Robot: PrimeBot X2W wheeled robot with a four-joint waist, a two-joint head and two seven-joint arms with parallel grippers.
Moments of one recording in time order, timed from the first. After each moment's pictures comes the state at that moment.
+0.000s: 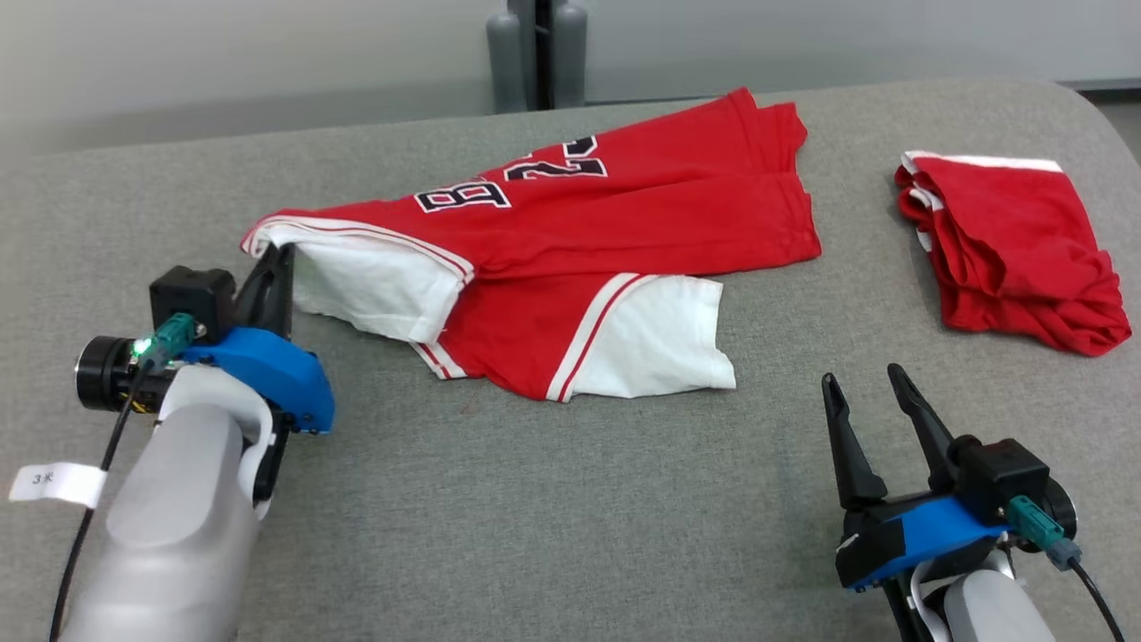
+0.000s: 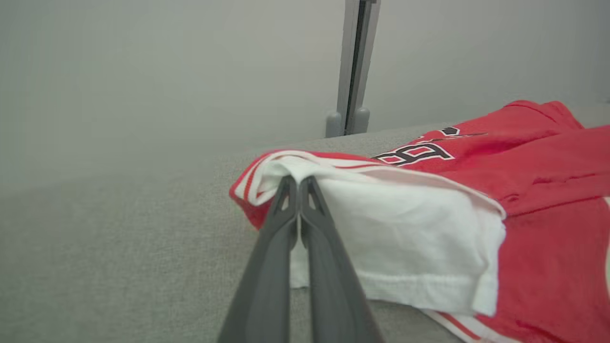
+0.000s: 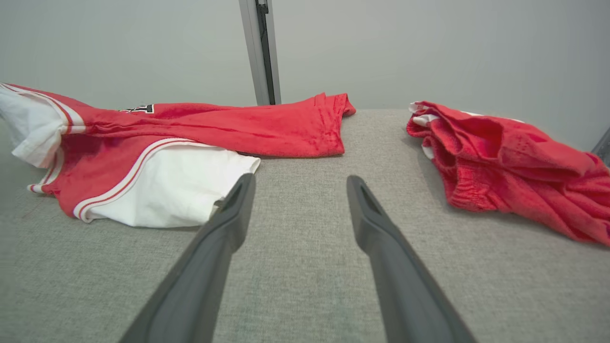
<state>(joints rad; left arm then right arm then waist) -0.71 0.24 -0.32 0.96 -0.33 -0.12 -0.26 -0.20 -0.05 0.03 0.34 0.10 0.13 -0.26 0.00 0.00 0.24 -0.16</state>
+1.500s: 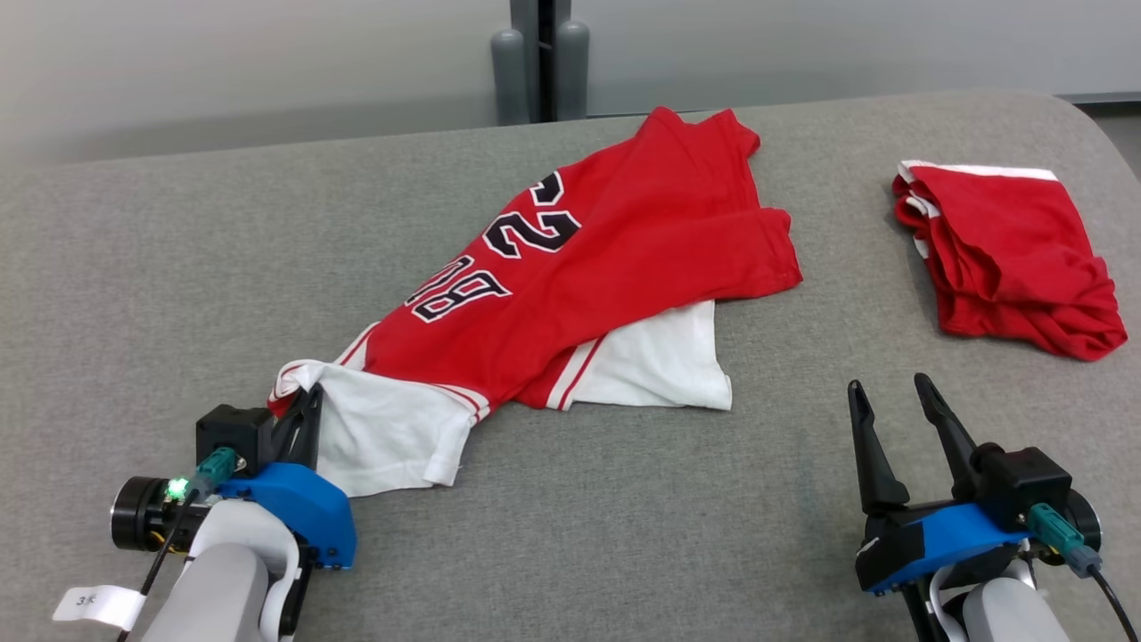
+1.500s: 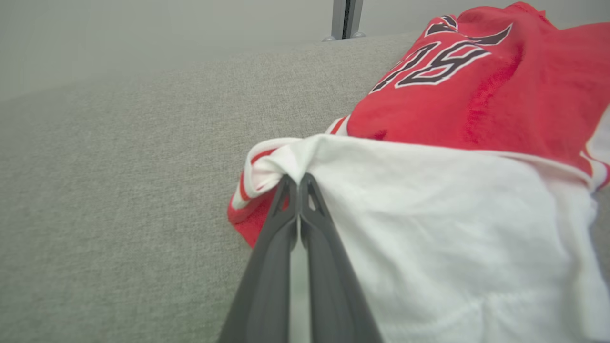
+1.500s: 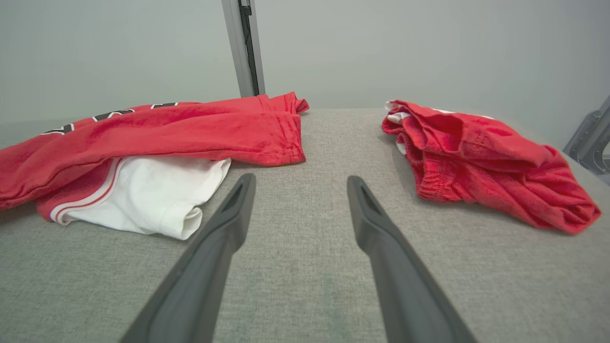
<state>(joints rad) -0.35 0.28 -0.34 0.61 -0.34 -0.02 -0.09 -0.18 -0.05 -0.02 0.35 0.09 0.13 -0.26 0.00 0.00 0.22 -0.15</state>
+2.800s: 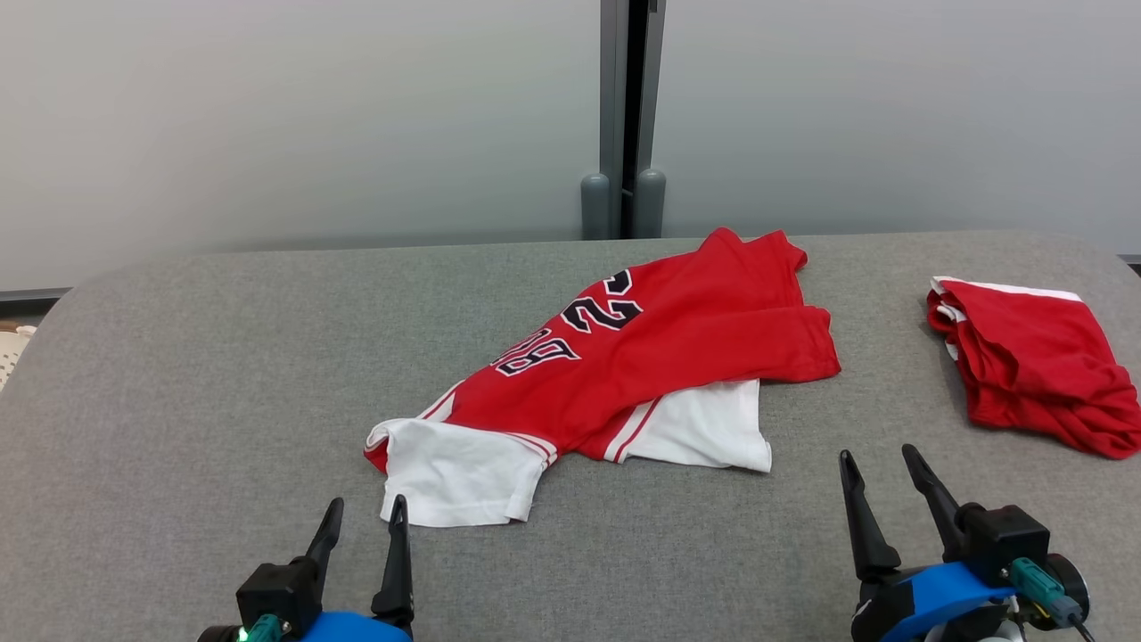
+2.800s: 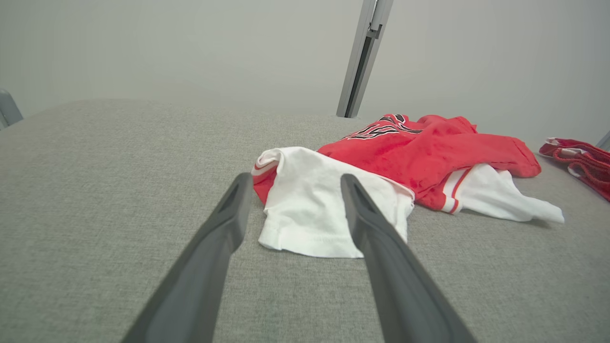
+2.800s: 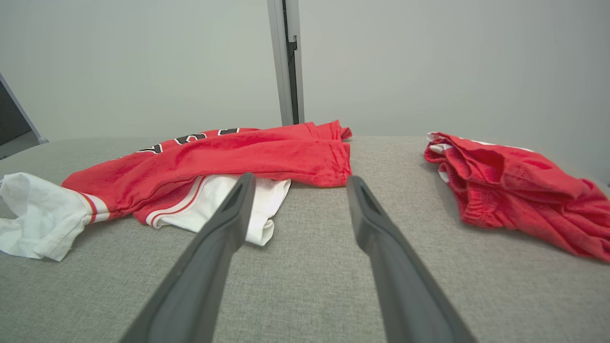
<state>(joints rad) -0.03 0.14 -0.29 0.41 -0.38 0.02 -0.26 -0.10 -0.05 -0.01 0.39 0.09 0.13 -0.26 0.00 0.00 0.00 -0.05</state>
